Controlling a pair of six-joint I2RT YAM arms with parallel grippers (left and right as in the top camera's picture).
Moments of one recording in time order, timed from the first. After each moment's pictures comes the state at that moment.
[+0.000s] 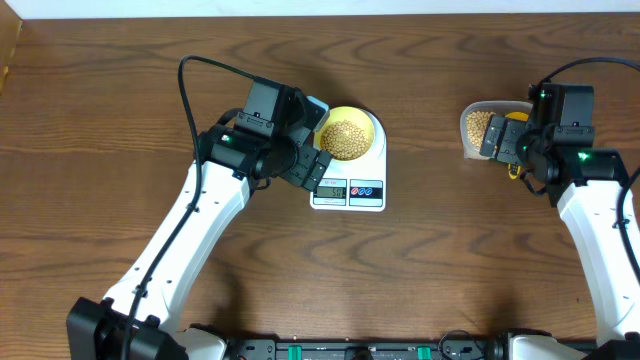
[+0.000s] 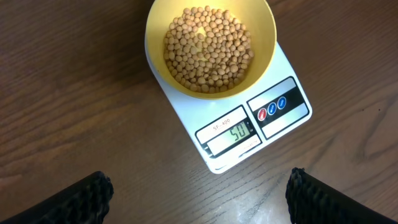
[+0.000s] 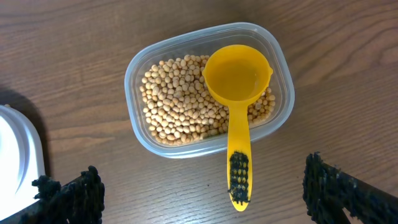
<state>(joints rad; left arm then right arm) -0.38 1.51 1.28 -0.85 0.17 0.15 -0.02 1.38 1.10 -0.66 0.07 0.21</state>
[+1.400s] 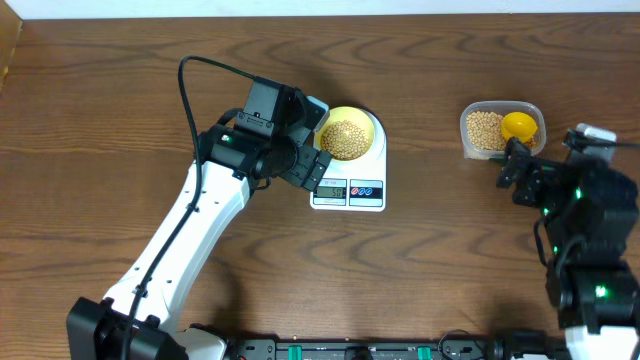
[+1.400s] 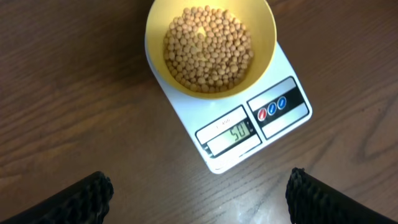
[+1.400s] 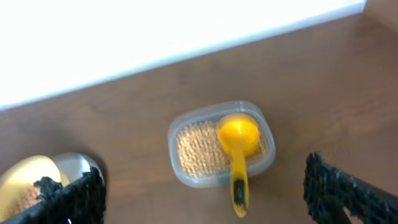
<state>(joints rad) -0.38 1.51 1.28 -0.85 0.17 0.15 -0.02 0.77 0.74 -0.37 0.06 0.22</state>
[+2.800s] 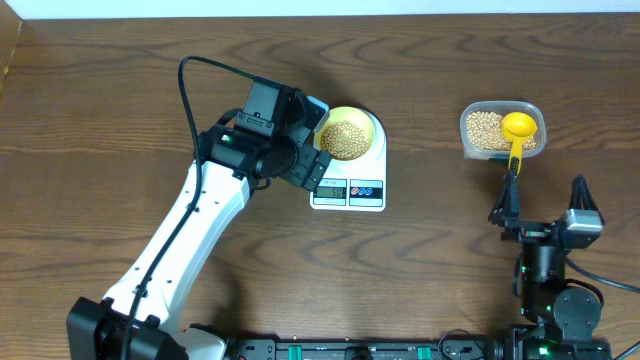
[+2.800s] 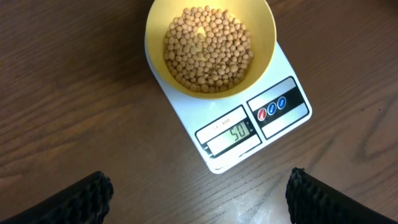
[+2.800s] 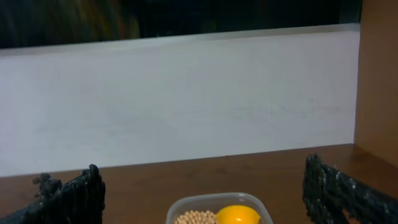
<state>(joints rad) -0.38 1.51 1.28 -0.85 0.17 0.15 -0.02 0.23 0.06 0.39 0.04 0.06</state>
